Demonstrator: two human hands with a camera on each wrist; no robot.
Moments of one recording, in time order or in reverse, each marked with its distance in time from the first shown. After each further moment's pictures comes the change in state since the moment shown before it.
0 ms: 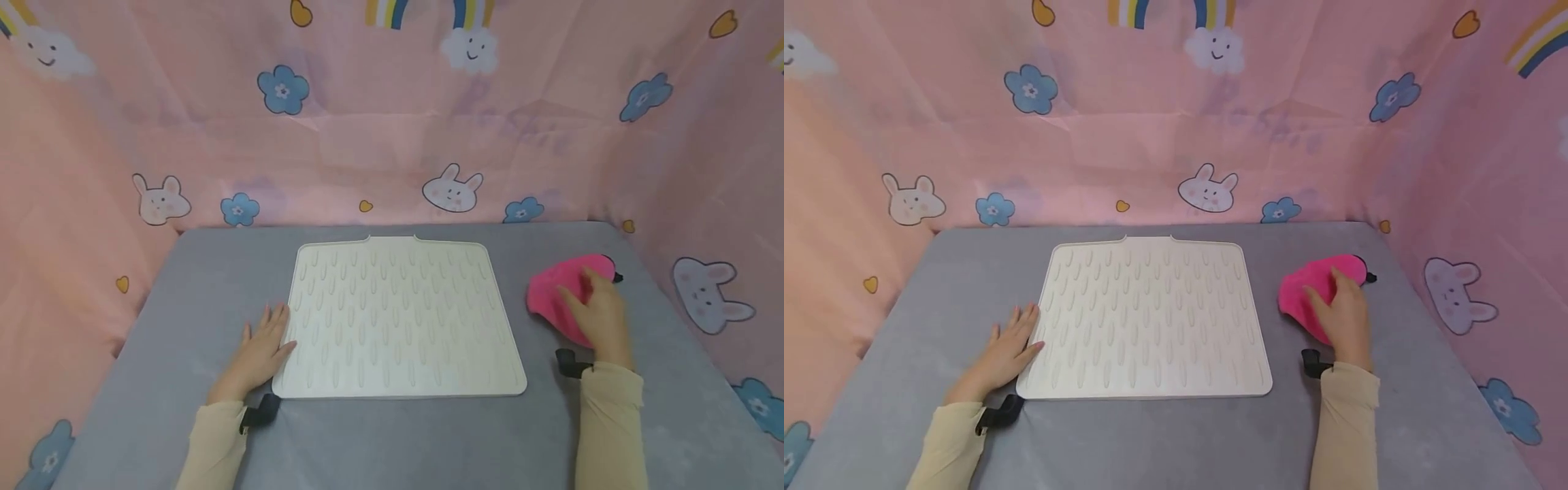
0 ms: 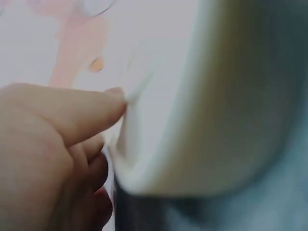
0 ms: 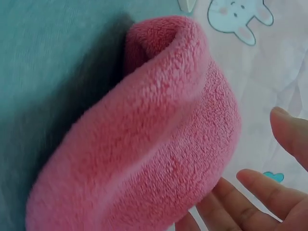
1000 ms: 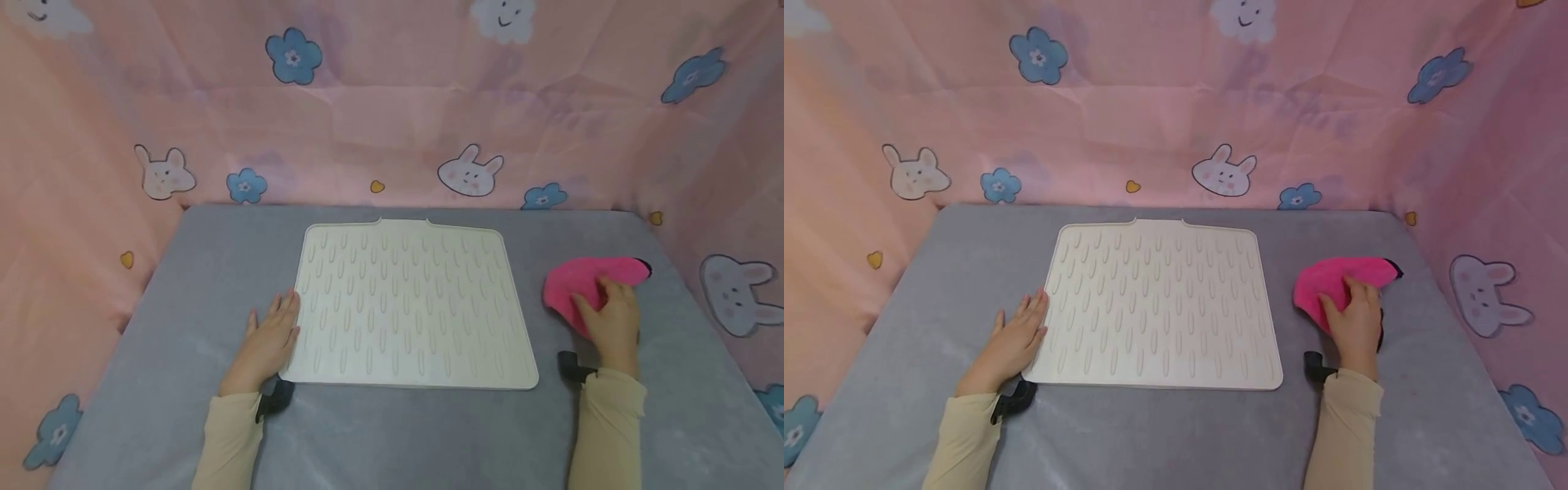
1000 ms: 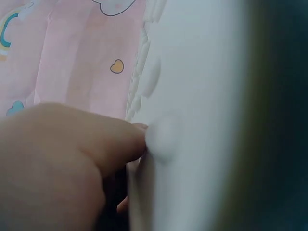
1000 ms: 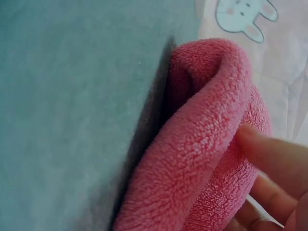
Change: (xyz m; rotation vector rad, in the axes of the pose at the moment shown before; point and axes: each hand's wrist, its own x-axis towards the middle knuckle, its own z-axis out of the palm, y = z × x) left_hand 0.000 0.008 0.005 0.141 -0.042 -0.123; right_hand -0.007 0.009 0.034 0.008 0.176 0.034
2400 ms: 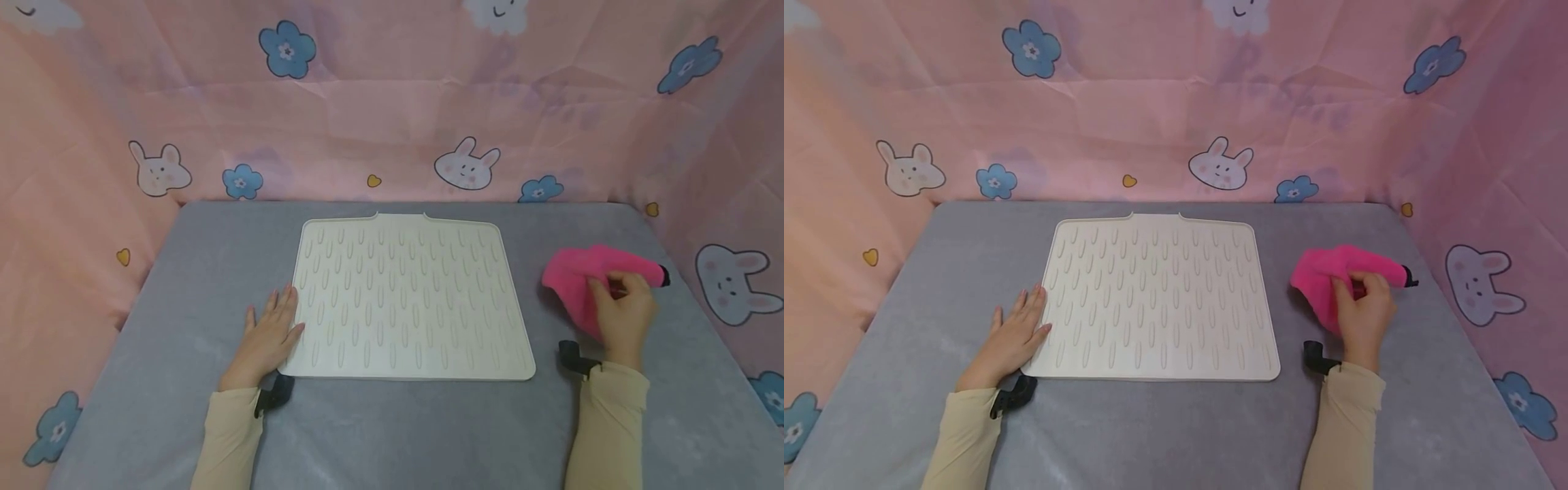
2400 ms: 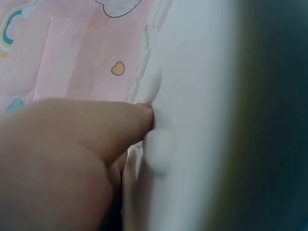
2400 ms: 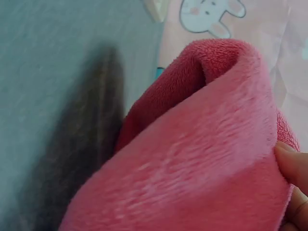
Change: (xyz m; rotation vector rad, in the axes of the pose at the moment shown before) left_hand 0.001 0.000 0.000 -0.018 -0.023 0.009; right_hand -0.002 -0.014 -0.011 0.159 0.298 0.082
